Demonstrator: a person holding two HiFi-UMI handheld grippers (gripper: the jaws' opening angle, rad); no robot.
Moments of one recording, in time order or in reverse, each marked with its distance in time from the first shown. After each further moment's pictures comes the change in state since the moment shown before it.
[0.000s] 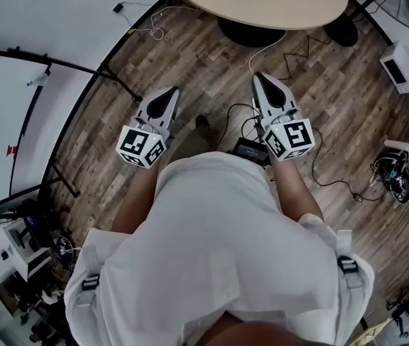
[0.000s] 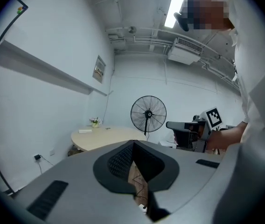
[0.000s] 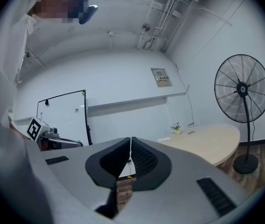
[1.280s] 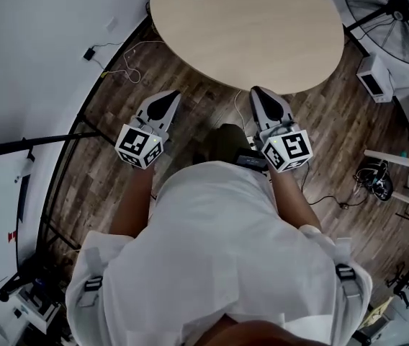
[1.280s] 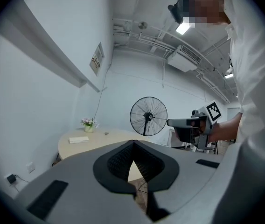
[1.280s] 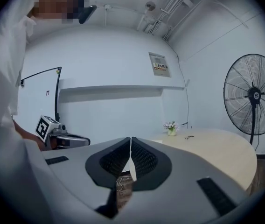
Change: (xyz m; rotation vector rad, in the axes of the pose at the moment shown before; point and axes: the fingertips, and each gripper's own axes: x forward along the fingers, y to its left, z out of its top) left arm 0.224 0.249 0.035 -0.018 0.000 -0.222; right arm 0.273 -0.110 0.012 -0.073 0.118 -0.130
